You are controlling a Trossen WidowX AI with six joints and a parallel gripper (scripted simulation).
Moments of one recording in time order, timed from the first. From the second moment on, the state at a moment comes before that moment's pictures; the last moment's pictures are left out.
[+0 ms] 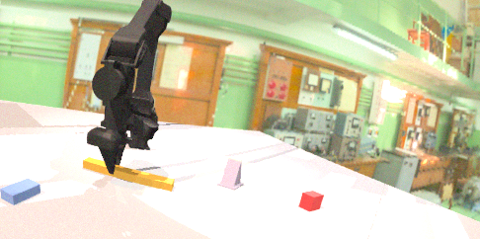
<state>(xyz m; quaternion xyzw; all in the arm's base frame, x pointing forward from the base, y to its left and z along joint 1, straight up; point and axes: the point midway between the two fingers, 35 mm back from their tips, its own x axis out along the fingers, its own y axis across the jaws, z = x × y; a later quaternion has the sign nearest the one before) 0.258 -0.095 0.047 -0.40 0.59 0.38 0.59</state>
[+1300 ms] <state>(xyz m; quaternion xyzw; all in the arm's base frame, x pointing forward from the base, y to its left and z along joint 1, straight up) 0.259 -0.095 0.134 -0.40 0.59 0.39 0.59</state>
